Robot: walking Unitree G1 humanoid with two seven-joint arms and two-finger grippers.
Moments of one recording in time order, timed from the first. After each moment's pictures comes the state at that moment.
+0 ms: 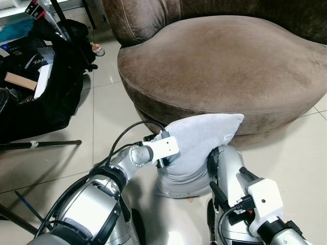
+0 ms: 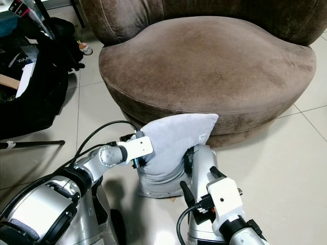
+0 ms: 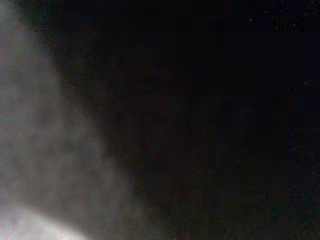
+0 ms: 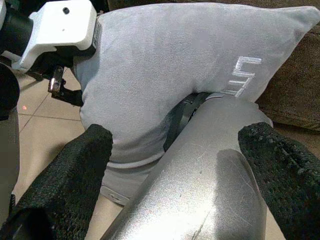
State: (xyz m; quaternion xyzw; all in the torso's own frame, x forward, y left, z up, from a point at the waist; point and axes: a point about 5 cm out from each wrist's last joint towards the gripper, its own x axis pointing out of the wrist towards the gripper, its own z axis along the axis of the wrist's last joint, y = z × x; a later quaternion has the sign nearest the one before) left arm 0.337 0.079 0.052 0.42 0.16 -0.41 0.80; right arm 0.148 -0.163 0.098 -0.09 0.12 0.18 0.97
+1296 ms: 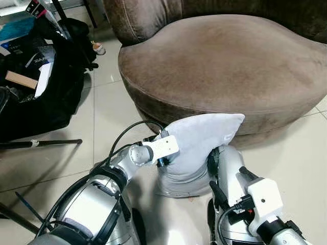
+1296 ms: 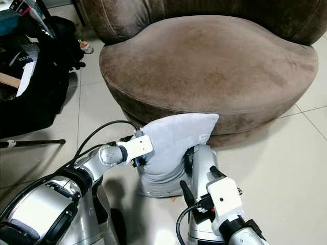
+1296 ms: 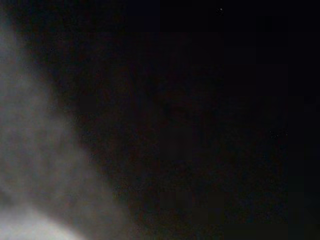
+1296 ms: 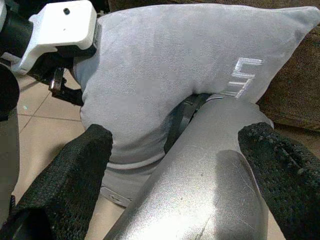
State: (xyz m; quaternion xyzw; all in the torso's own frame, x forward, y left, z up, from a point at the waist) left arm 0.337 0.079 0.052 0.40 0.17 -0.41 0.80; right arm 0.148 -0.162 0.098 -0.09 0.12 0.18 0.97
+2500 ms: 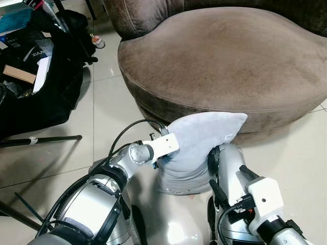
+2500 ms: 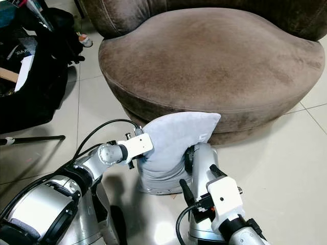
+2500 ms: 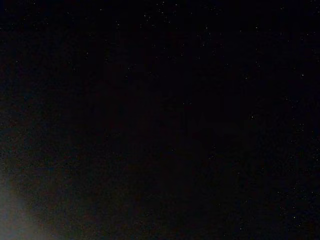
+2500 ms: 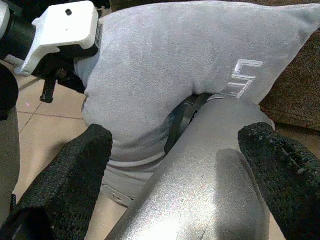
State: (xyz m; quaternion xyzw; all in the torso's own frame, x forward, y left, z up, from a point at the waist) left arm 0.338 0.078 0.055 0.38 0.16 -0.41 0.81; right arm 0.148 -0.161 0.101 -0.09 0.11 0.18 0.97
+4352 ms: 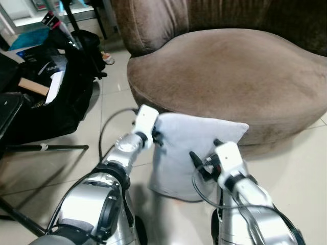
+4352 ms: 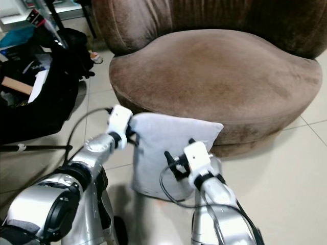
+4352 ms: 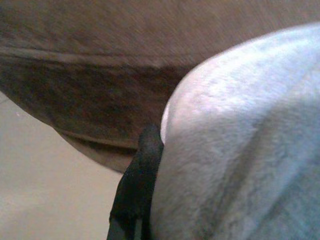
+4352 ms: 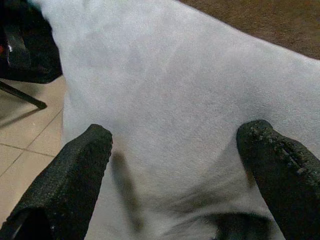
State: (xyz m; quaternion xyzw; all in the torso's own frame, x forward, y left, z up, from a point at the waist) left arm 0.364 0.105 0.086 0.05 0.13 -0.23 0.96; right arm 0.255 -0.132 0.070 -0.09 0.09 0.21 0.97
